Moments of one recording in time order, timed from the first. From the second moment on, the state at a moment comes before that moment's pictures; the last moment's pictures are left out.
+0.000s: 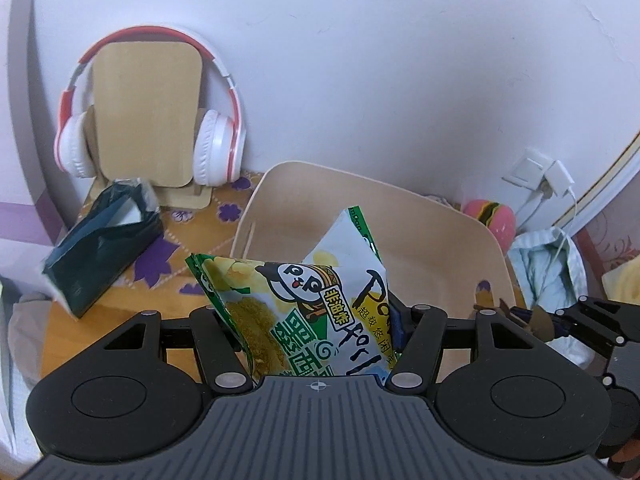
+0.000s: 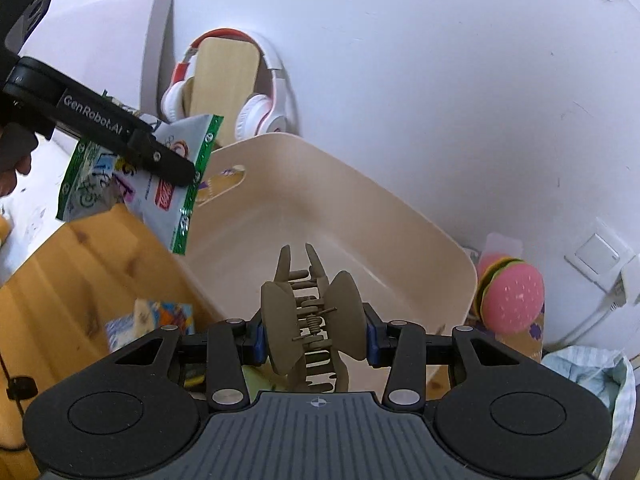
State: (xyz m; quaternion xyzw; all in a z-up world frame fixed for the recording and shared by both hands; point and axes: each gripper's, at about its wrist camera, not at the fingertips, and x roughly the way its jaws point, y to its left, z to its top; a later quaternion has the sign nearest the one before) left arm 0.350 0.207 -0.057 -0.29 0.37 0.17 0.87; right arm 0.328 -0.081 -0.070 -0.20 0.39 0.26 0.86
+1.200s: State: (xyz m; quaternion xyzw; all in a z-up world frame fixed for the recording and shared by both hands) left arm 0.427 0.207 -0.130 -0.29 0.47 0.18 0.82; right arm 0.385 -0.078 -0.148 -0.19 0.47 0.20 0.84
